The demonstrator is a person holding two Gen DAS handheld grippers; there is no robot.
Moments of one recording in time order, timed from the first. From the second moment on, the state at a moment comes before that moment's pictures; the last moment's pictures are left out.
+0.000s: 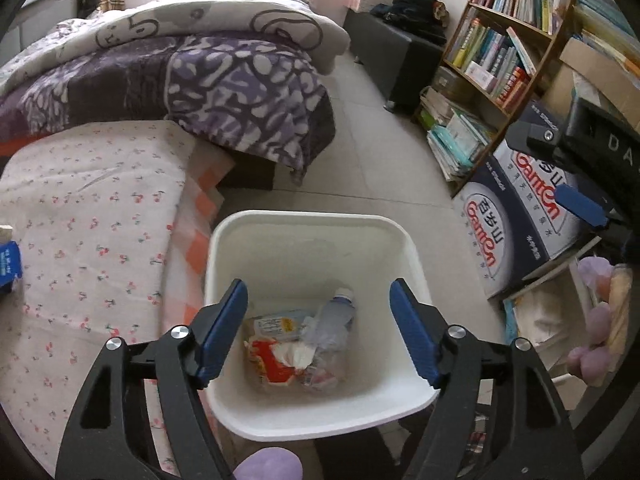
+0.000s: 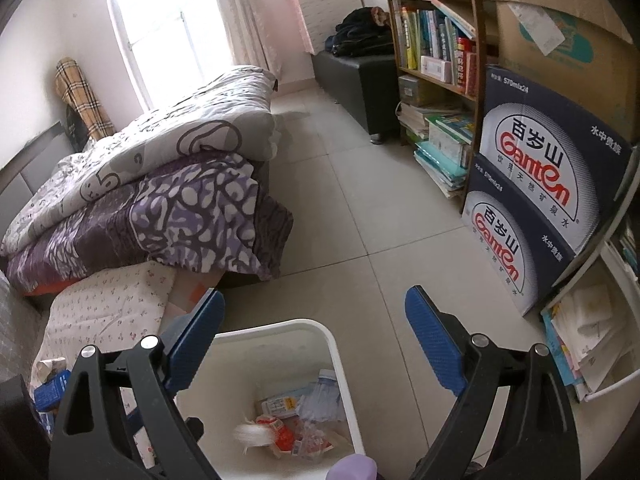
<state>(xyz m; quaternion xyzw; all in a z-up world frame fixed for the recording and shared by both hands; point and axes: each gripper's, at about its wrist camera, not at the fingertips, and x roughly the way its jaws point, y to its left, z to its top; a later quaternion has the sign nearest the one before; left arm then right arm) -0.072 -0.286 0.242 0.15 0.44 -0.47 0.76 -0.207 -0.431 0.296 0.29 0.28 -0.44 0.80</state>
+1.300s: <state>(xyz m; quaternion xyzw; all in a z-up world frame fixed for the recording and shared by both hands) 0.116 -0.035 0.221 0.10 0.48 -0.11 0.86 -0.020 -0.271 0.276 0.20 0.37 -0.27 0.86</state>
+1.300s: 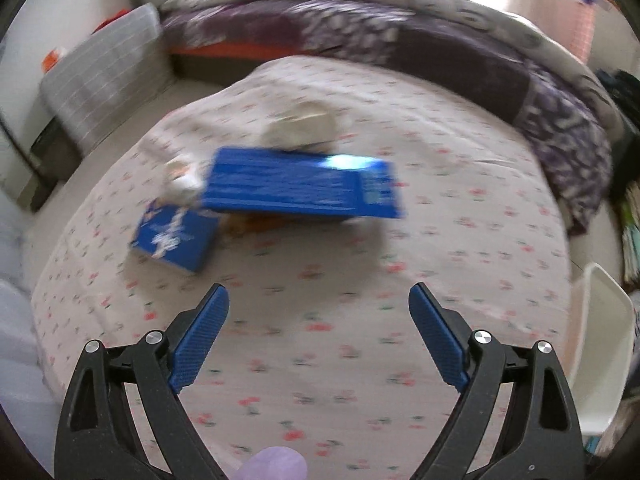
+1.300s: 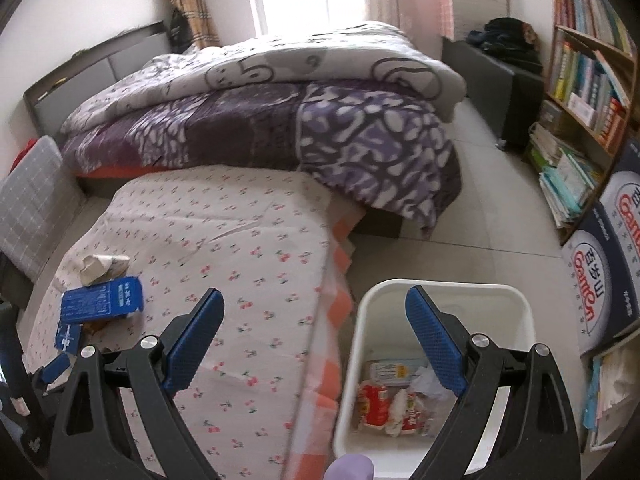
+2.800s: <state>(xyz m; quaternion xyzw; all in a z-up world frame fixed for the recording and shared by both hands) 0.187 0.150 0.235 -0.05 0.51 -0.02 0.86 0.081 -0.147 0.252 0.15 0.41 -0.12 0.89</state>
